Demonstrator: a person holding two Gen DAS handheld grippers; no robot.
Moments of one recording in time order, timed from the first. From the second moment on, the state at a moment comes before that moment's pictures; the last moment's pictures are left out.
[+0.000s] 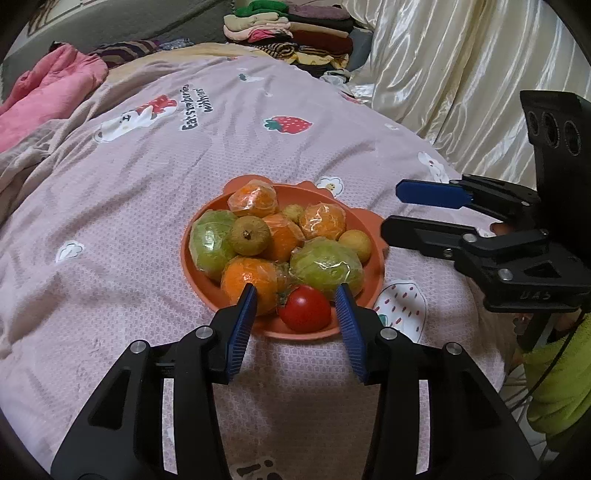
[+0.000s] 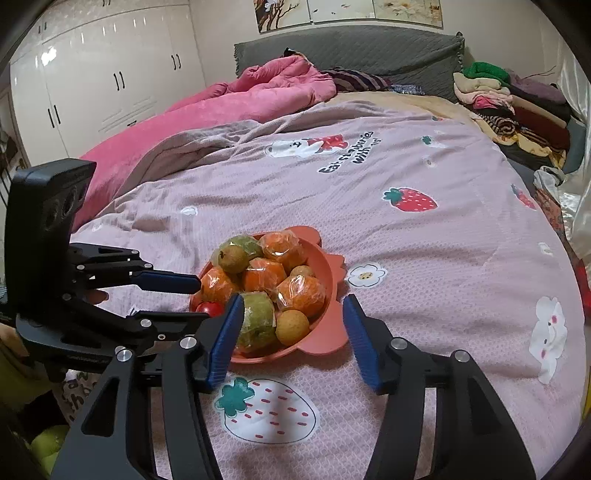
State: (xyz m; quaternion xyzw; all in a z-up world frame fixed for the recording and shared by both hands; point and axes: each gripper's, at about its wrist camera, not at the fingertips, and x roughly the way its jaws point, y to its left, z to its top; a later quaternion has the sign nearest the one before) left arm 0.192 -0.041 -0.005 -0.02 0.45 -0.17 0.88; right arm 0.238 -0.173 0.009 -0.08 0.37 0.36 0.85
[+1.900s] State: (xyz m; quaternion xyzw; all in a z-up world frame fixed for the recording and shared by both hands) left arm 0.094 -0.006 0.032 -0.03 0.39 -0.05 0.92; right arm 0.139 -0.190 0.040 -0.07 0.34 0.28 0.90
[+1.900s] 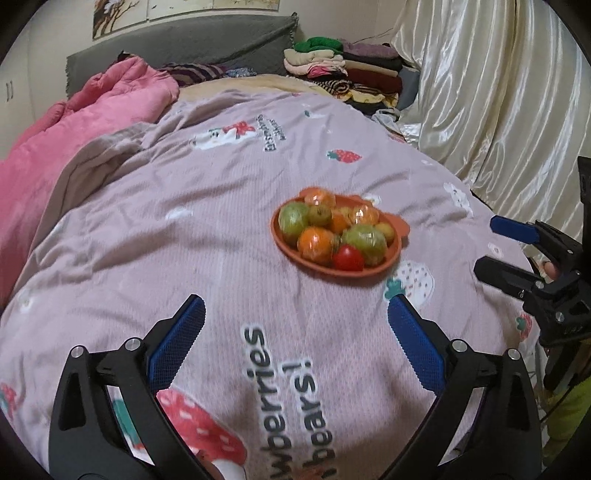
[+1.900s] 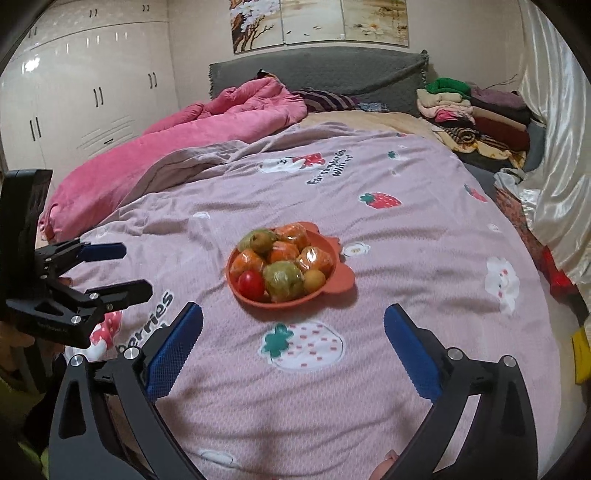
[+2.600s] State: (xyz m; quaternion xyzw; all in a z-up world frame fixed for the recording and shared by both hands) left arm 0.058 -0.017 0.012 -0.04 0.39 -0.03 0.92; right arm 0.100 -0.201 0.003 -0.03 0.36 0.25 0.90
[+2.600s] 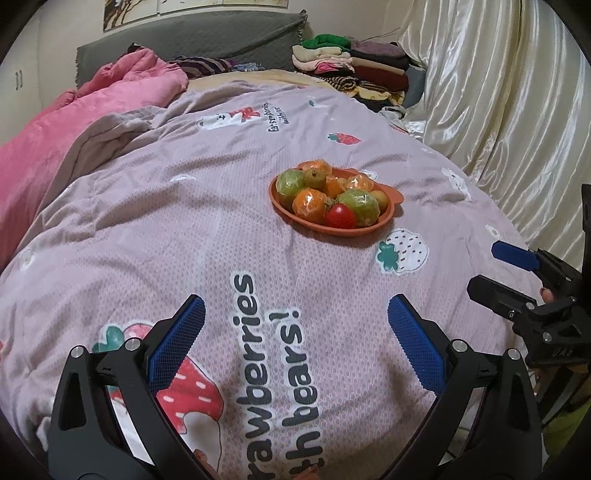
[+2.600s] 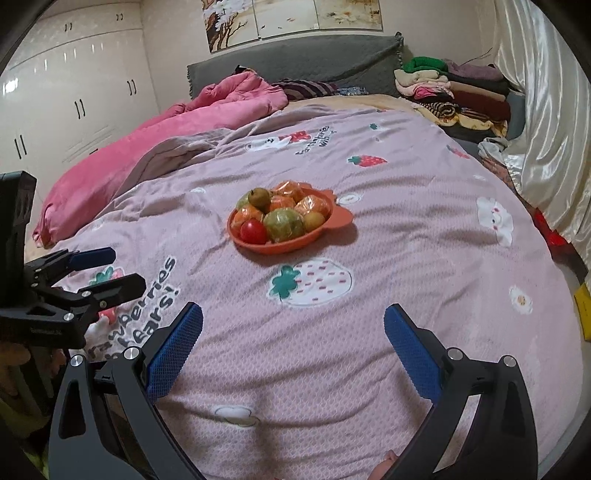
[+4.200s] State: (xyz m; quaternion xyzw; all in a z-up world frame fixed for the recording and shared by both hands) left arm 0.054 -0.019 -0.002 -0.05 0.40 -0.03 0.91; right arm 0.093 -0.204 -0.008 -0.04 0.36 0.25 0.90
